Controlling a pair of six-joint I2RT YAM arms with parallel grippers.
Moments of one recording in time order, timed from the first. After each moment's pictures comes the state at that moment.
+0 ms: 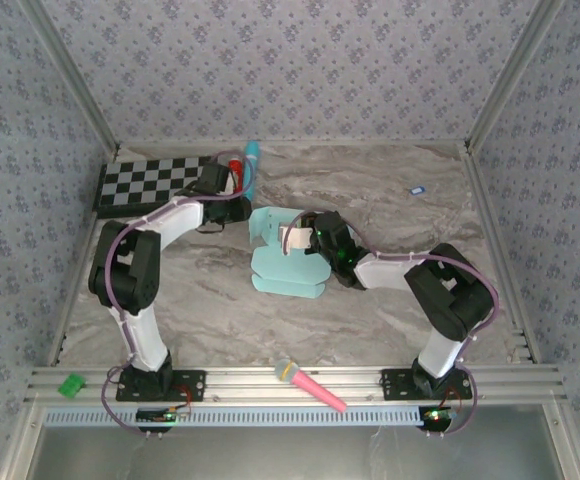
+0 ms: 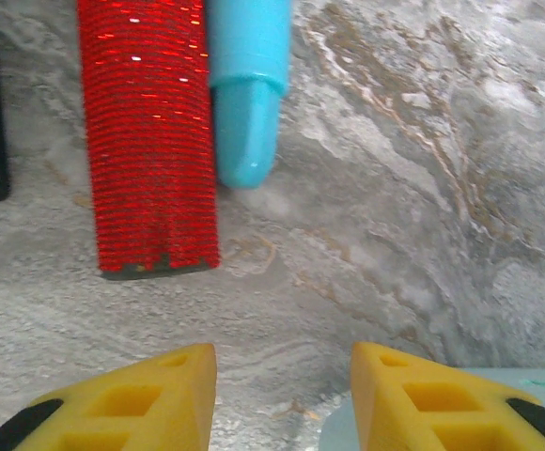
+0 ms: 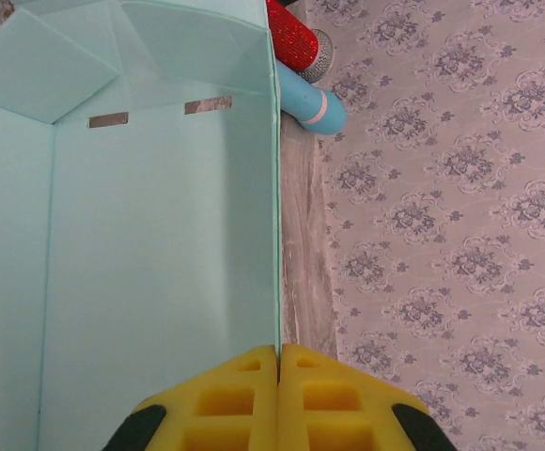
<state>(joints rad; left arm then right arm) -0.34 1.85 1.27 -0.35 0.15 -0.41 0.70 1.71 0.80 0.56 0.22 -1.21</state>
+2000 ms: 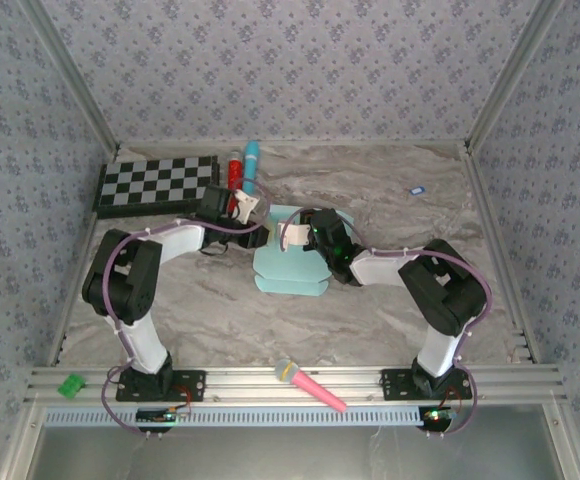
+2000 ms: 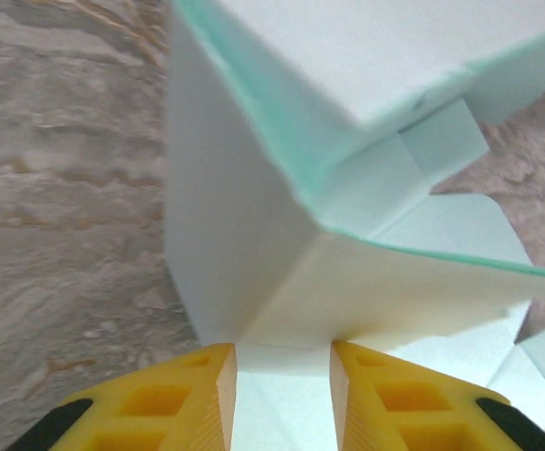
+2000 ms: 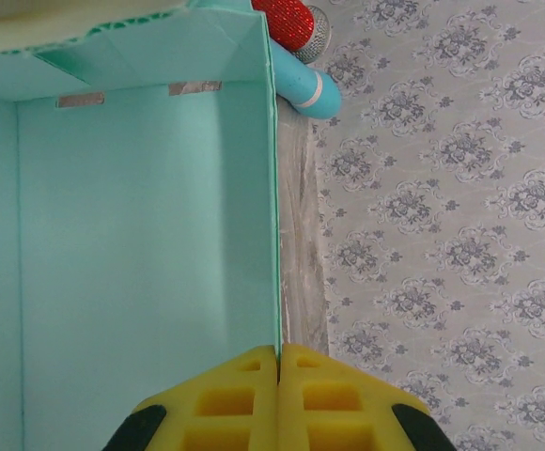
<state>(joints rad) -0.38 1.78 1.01 -0.10 0.56 -0.05 0.70 1.76 0.84 0.56 0.26 -1.22</state>
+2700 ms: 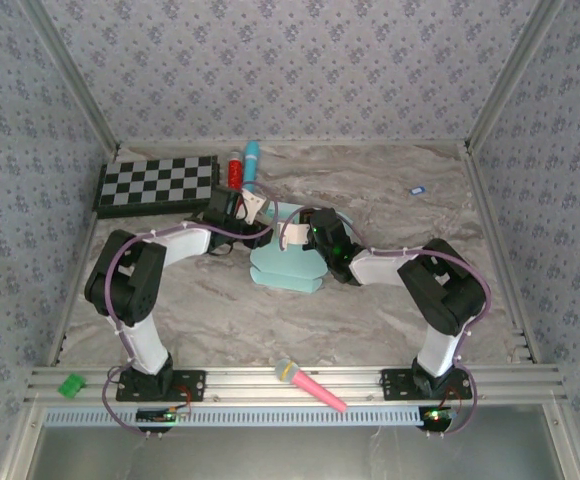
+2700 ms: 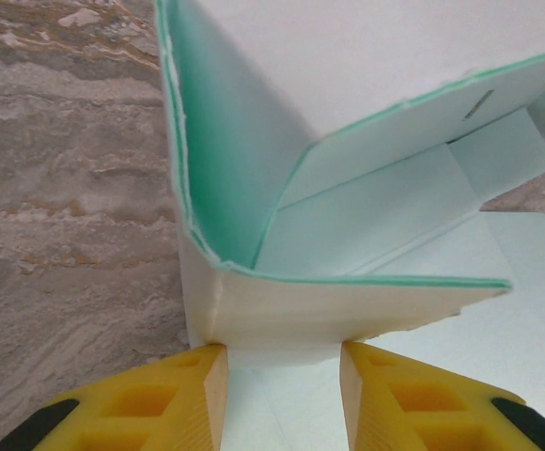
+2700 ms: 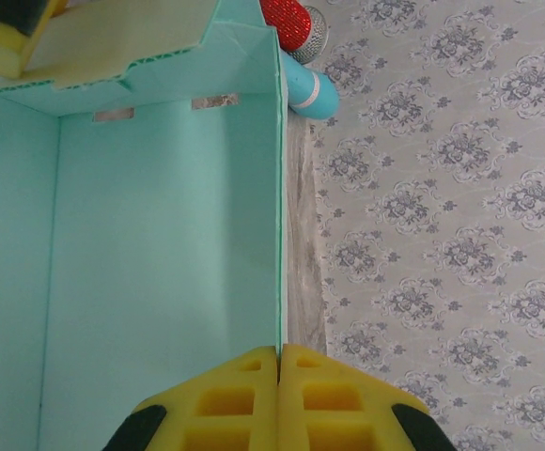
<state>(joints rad) -0.43 1.78 1.00 -0.03 0.38 -0.03 0.70 1.76 0.85 0.56 0.27 -1.22</state>
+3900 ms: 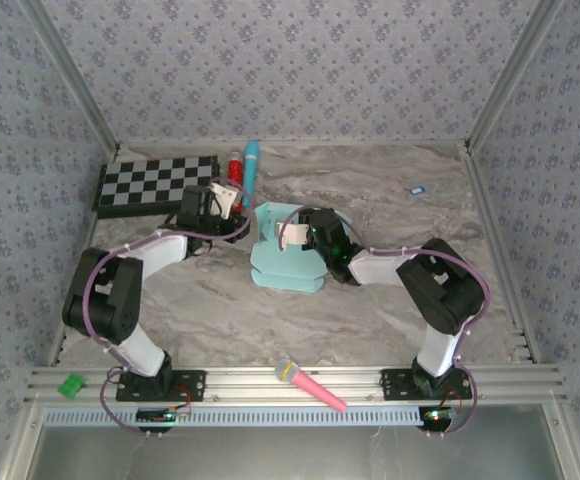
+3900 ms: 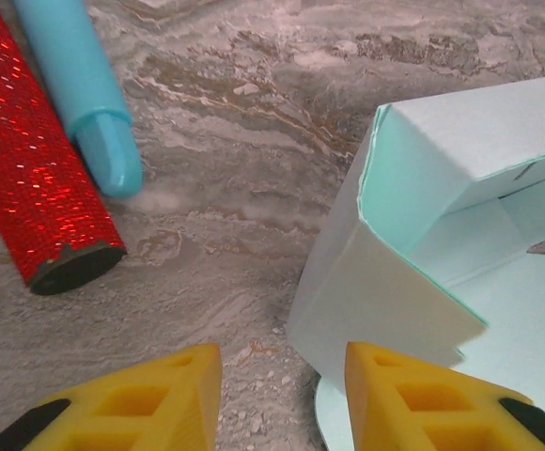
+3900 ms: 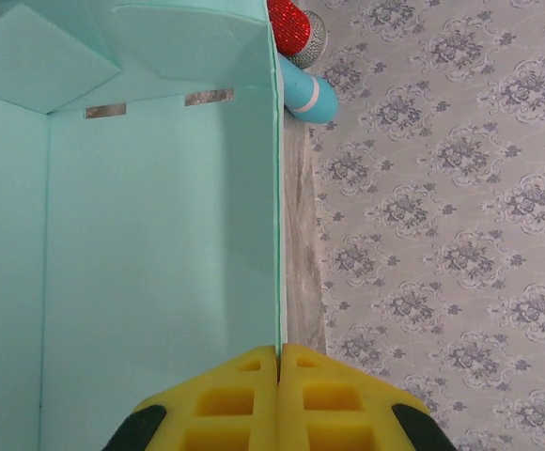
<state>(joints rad) -0.30 1.64 0.89 0.05 0.38 -0.04 0.70 1.77 0.85 0.57 0.27 -1.22</state>
